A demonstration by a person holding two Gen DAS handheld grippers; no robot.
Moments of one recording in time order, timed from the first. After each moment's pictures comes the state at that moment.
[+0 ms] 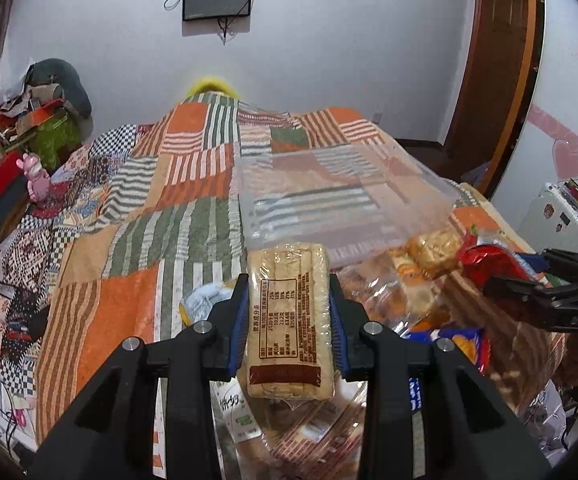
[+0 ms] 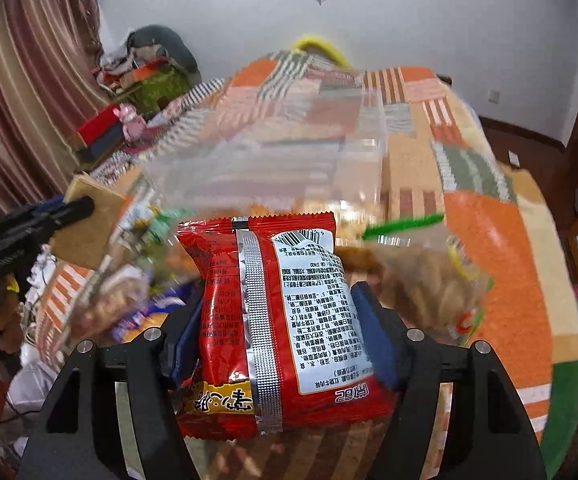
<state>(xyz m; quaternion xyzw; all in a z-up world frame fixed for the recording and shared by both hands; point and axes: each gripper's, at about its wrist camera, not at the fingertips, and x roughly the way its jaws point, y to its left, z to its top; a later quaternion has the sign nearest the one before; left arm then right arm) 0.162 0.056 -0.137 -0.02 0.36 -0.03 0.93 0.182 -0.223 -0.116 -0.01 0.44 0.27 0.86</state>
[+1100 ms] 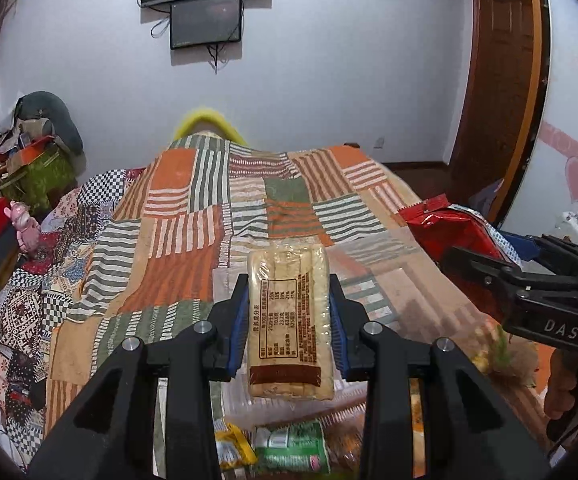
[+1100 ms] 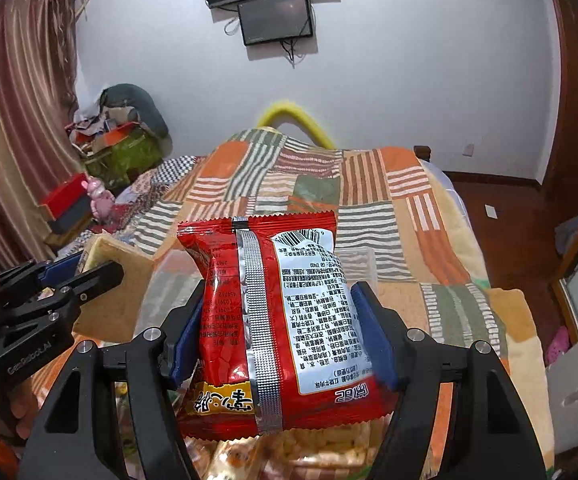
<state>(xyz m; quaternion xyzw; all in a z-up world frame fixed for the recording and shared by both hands) 0.289 0.041 -0.105 0.00 0.32 -0.03 0.95 0.281 -0.177 -0.074 0.01 0.35 0.21 0.91</state>
